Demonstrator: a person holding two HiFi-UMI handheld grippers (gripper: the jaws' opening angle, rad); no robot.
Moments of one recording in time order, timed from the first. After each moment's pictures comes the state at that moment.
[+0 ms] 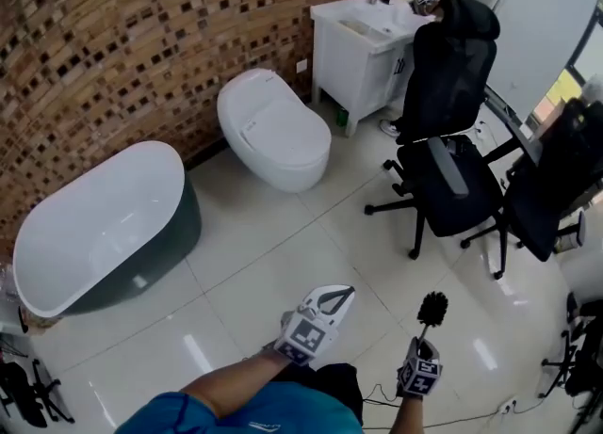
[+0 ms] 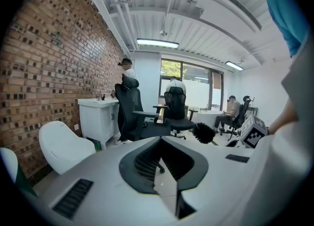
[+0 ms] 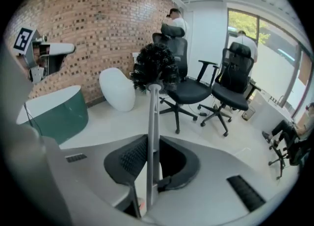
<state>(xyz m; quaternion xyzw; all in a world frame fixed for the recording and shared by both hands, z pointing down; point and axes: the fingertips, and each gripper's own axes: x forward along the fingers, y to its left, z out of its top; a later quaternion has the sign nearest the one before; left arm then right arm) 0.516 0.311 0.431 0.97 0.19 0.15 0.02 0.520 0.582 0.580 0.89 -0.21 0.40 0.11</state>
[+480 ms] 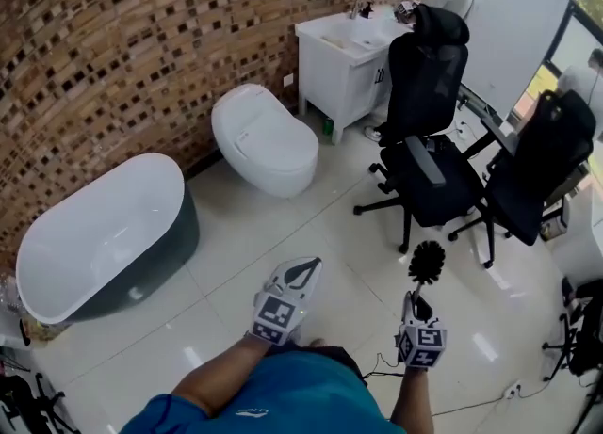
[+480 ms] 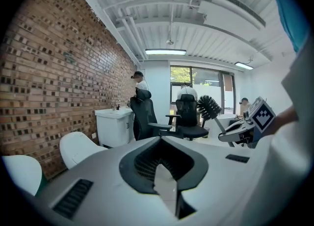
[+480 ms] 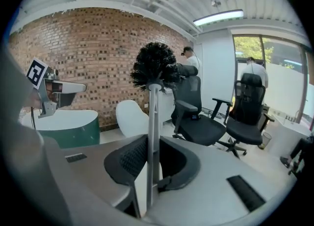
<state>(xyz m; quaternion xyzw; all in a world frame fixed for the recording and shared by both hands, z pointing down) 0.468 0.252 0.339 0.99 0.12 0.12 0.00 0.528 0.493 0.406 0.92 -0.30 0.23 0.09</state>
